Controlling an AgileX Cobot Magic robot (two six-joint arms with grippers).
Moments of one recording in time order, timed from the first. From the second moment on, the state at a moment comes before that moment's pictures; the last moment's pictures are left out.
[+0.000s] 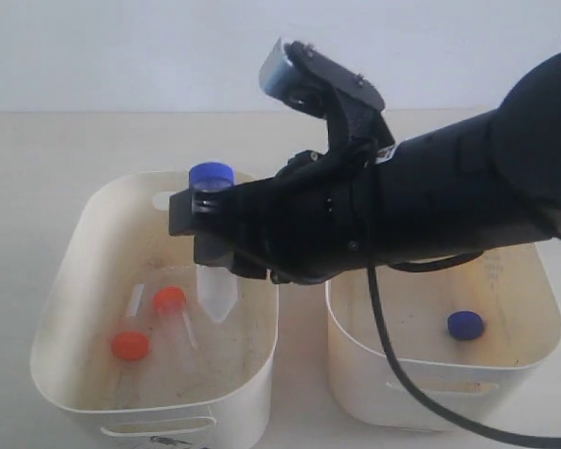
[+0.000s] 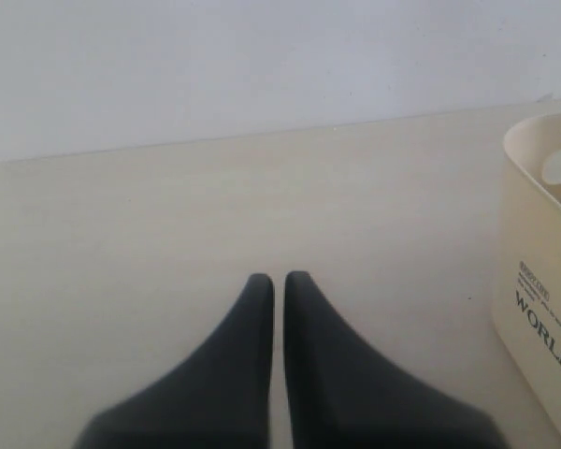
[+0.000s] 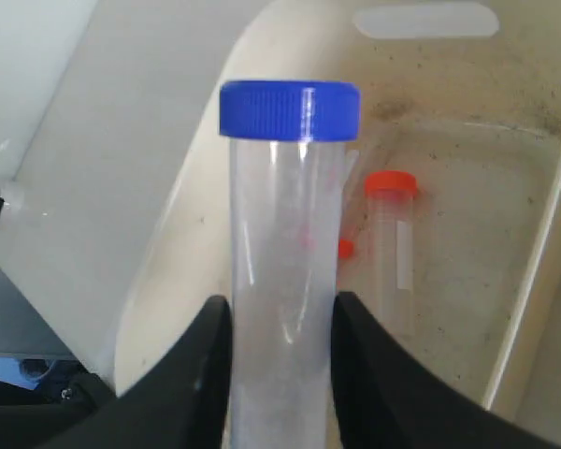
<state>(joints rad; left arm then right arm) -0.02 0.01 0.00 0.13 0.28 -0.02 0.75 1.39 -0.84 0.89 0.28 -0.21</state>
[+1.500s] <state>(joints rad) -0.02 0.01 0.00 0.13 0.28 -0.02 0.54 1.44 -1.31 -0.06 1.20 0.45</state>
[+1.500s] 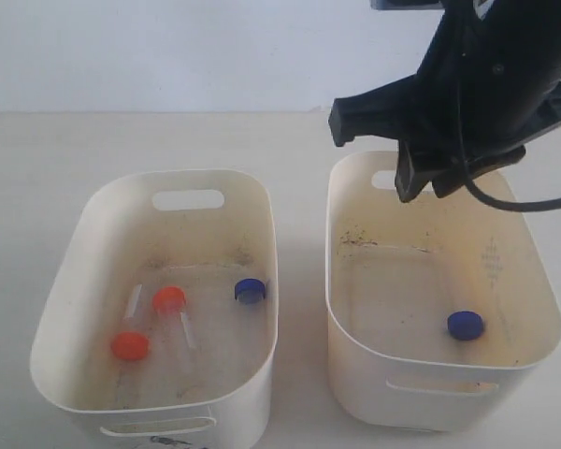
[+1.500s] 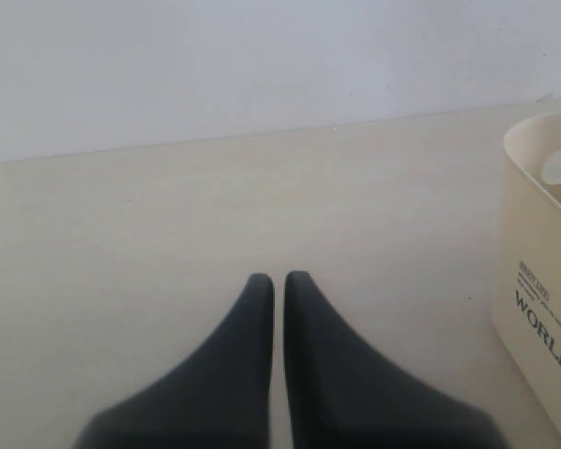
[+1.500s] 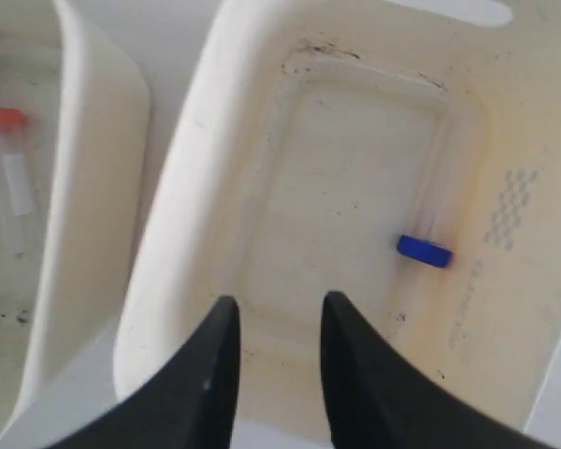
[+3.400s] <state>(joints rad) -0.02 0.01 0.00 0.13 0.28 -0.02 0.57 1.82 -1.19 -0.39 1.14 0.82</state>
